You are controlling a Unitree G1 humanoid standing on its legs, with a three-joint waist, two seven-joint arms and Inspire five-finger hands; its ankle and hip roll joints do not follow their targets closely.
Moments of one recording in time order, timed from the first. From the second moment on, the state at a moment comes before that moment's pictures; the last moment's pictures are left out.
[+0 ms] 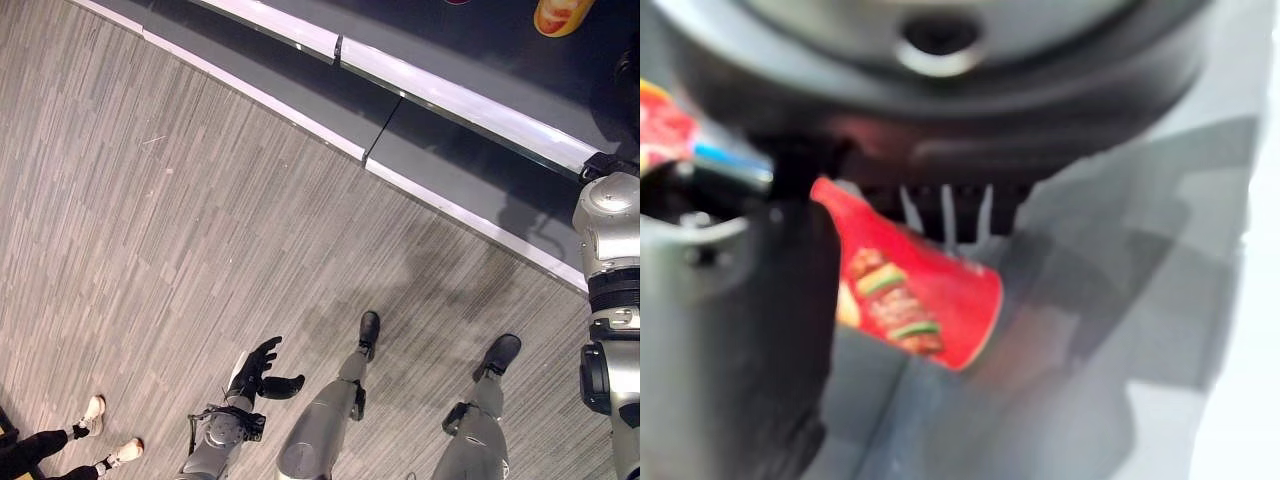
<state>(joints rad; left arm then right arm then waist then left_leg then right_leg) 0.02 0.30 -0.35 0.57 -0.20 -0.12 0.15 -0.97 -0.75 0.01 0.69 0.14 0.01 -0.84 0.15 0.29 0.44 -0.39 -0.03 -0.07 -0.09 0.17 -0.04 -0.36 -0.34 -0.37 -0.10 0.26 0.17</state>
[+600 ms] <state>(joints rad) 0.01 0.30 -0.34 0.58 -0.20 -0.12 0.16 -0.87 -0.74 0.00 0.59 0.06 0.01 -0.86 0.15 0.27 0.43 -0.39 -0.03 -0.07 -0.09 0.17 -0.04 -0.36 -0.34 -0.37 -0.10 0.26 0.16</state>
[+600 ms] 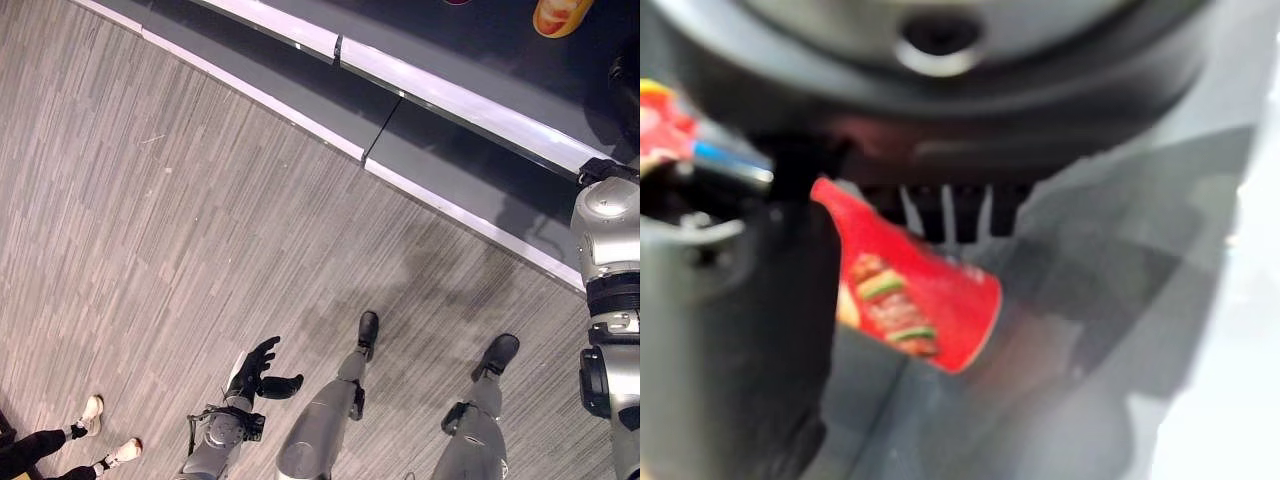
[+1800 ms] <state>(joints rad) 0.12 0.30 -0.12 0.94 -0.12 -0.04 0.09 0.23 -0.29 0.14 0.72 0.02 -0.05 -0.16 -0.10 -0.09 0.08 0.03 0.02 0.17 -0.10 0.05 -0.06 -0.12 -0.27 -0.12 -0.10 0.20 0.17</state>
